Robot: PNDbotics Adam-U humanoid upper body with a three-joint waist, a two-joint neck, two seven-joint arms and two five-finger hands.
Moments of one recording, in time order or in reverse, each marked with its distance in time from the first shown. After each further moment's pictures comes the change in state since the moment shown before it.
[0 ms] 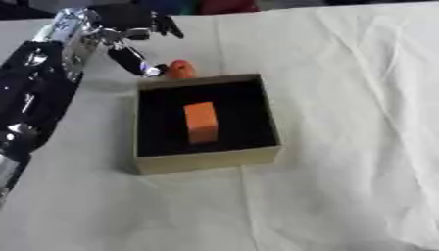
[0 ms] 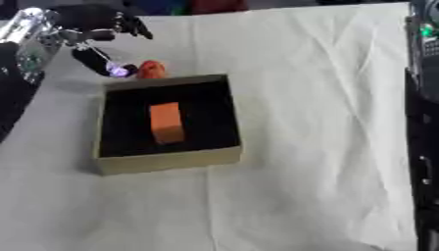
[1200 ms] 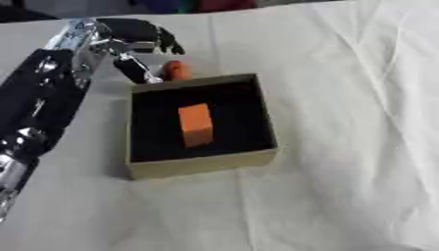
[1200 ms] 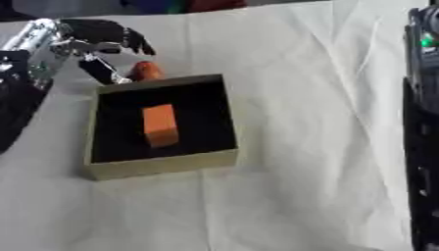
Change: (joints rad) left arm -0.014 -0.008 0.001 0.046 -0.006 0.029 -0.108; right arm -0.001 0.037 -0.018 -0.026 0.008 0.024 -0.006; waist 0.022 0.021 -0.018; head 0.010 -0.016
